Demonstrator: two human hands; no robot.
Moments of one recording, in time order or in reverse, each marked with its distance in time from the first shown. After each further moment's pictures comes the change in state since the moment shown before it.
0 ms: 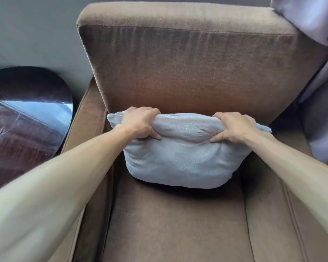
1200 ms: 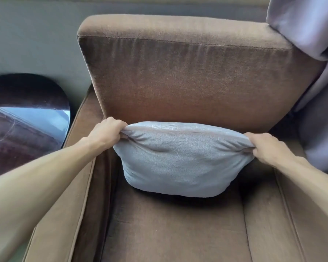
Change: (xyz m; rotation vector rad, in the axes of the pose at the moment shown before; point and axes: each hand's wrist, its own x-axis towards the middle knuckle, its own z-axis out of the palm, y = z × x) left_hand -0.039 -0.069 -0.015 -0.026 -0.072 -0.202; right_hand -0.040 0.071 0.007 -0.043 -0.071 0.212
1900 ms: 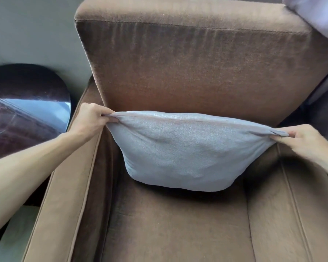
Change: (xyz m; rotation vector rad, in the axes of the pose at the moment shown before) left_hand -0.009 -0.034 -0.004 -0.412 0.387 0.087; right_hand -0.017 0.057 -0.009 0.681 0.099 0.048
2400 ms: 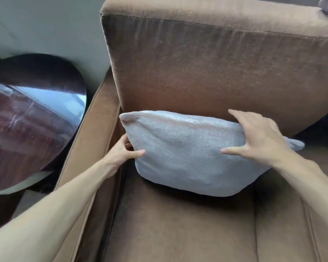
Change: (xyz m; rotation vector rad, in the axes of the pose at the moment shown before) left_hand -0.080 -0.019 0.074 -0.787 -0.306 -0.559; right_hand -0.009 -0.128 0.087 -0.573 -0.043 -0.409
